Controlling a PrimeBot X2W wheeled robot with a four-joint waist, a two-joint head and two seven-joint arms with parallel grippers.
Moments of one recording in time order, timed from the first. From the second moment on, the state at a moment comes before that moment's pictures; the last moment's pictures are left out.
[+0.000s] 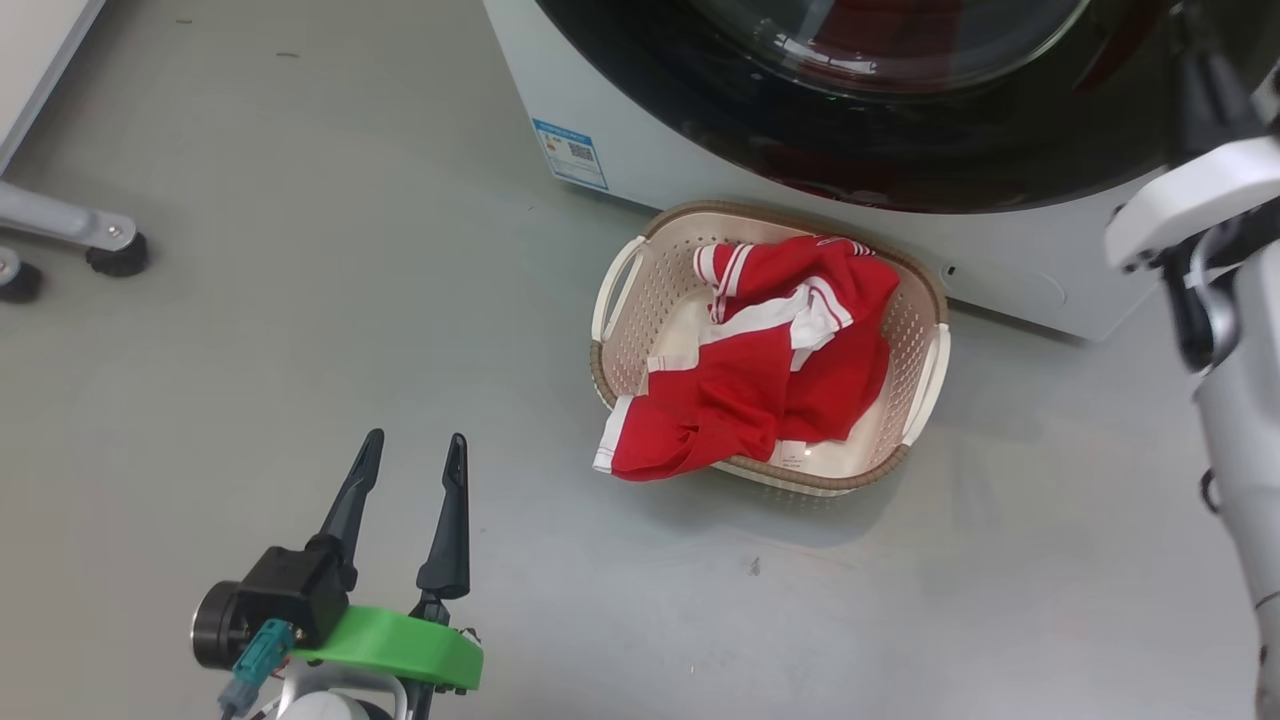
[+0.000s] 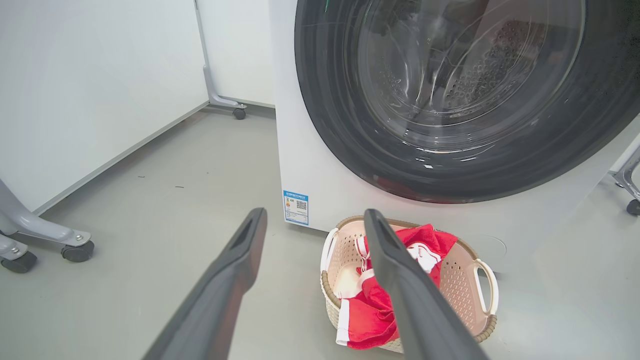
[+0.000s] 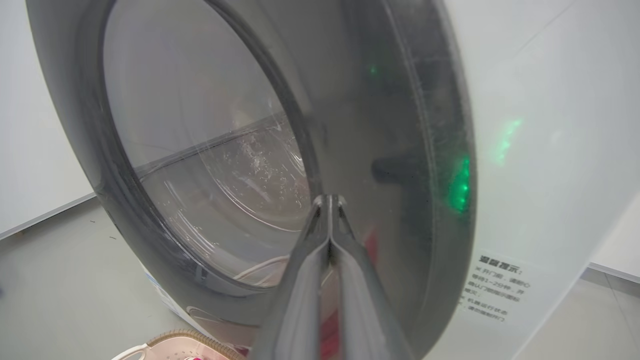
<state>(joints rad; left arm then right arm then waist) -0.07 0.04 -0.31 0.08 -0.38 0.07 -0.25 -0.80 -0.29 0.14 0.69 0.24 0.10 -0.23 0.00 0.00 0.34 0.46</state>
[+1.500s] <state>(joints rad) 0.00 0.11 -0.29 0.12 -0.36 0.08 -0.24 -0.21 -0.06 0.18 0.47 0.32 0.11 -0.25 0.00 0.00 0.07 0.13</state>
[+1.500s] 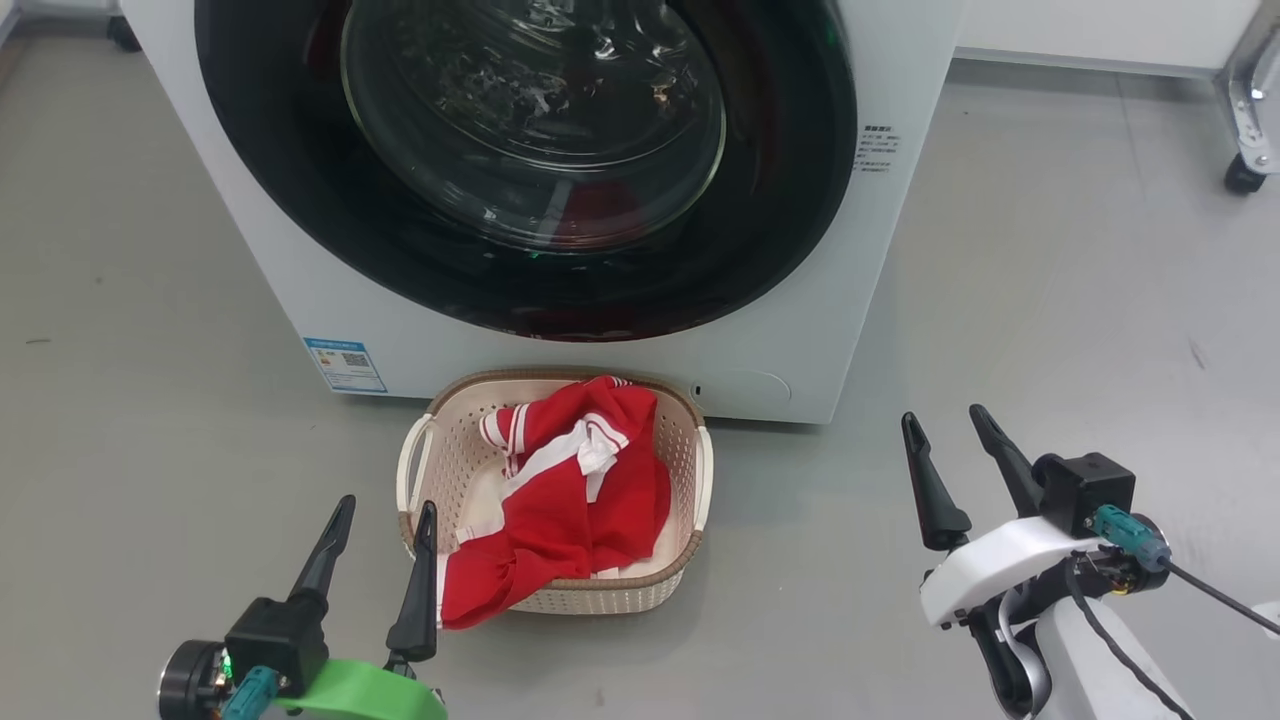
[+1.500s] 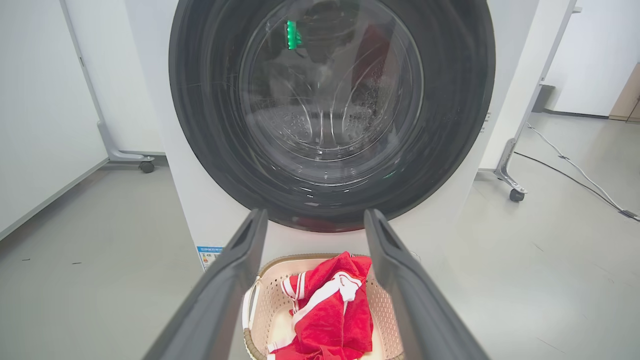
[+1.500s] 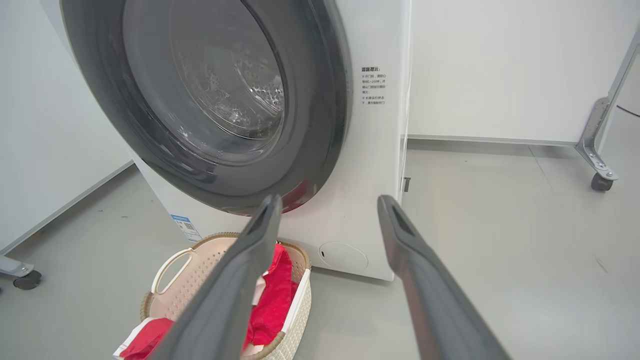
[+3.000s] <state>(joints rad) 0.11 0.11 -0.29 0.08 -0.36 0.09 -0.21 0.06 -0.05 0.21 0.26 0.31 0.04 -0.25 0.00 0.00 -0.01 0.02</state>
